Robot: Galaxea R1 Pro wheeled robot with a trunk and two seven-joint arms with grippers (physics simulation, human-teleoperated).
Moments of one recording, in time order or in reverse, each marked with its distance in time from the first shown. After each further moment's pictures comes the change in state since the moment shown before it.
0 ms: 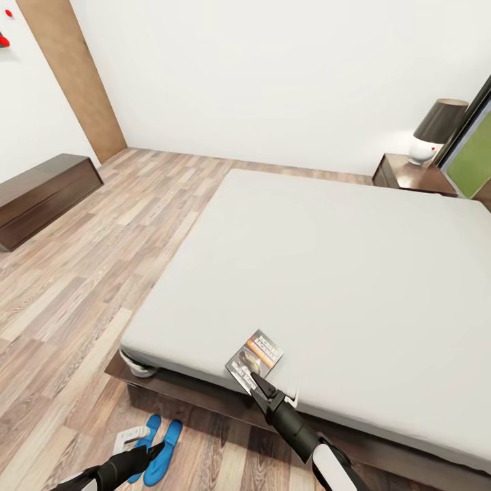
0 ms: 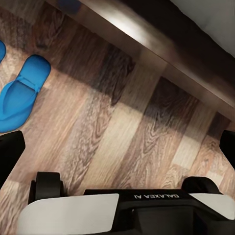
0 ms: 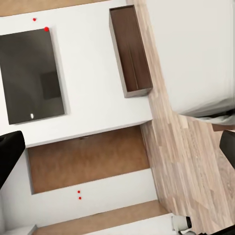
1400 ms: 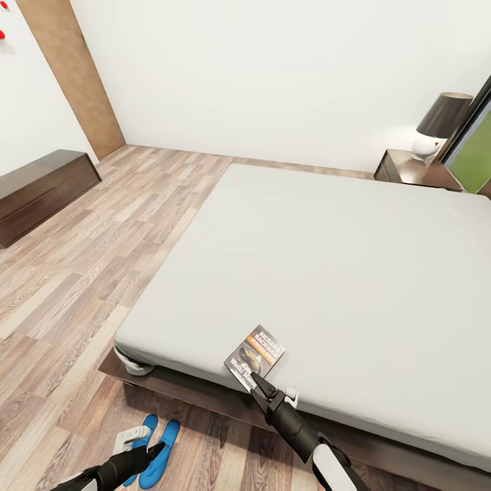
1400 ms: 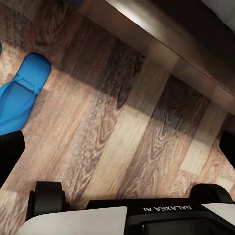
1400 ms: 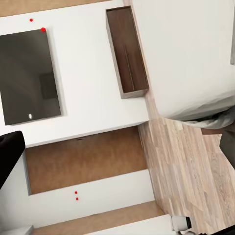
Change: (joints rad) left arm 0.000 0.000 0.000 0.000 0.000 0.000 0.000; right arm 0.000 0.000 0.000 0.000 0.000 -0.002 0.000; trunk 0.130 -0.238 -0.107
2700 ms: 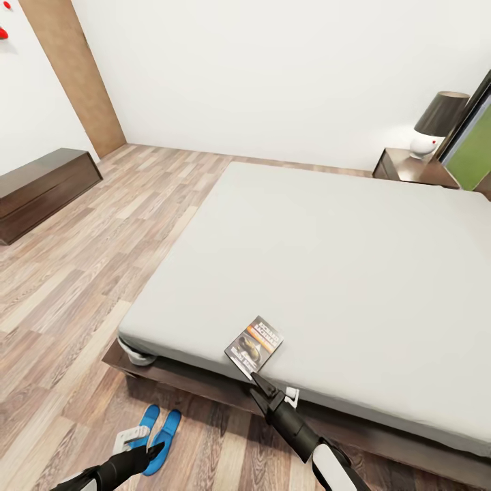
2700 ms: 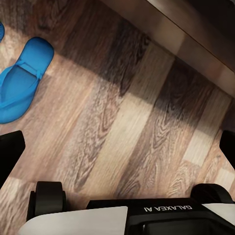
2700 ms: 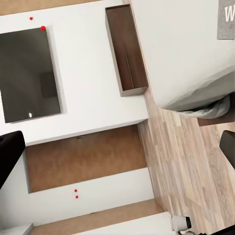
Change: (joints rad) left arm 0.000 0.001 0.000 0.000 0.000 0.000 0.000; right arm 0.000 0.000 0.000 0.000 0.000 0.000 0.000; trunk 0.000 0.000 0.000
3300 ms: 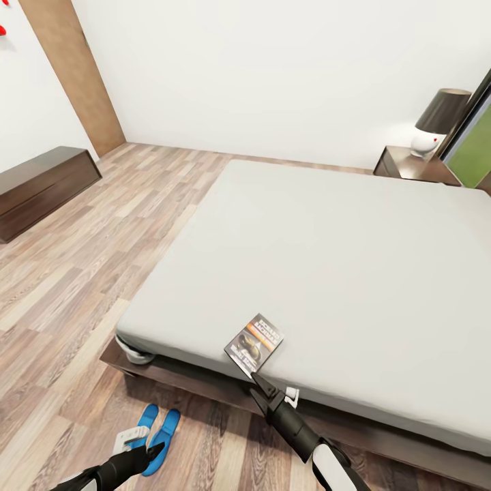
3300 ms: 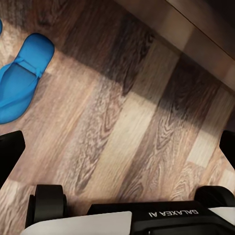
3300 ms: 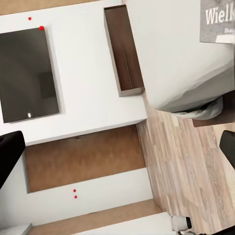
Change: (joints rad) left arm 0.000 0.000 0.000 0.000 0.000 0.005 0.000; right arm 0.000 0.000 0.000 -0.001 0.000 0.000 0.000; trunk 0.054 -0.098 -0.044
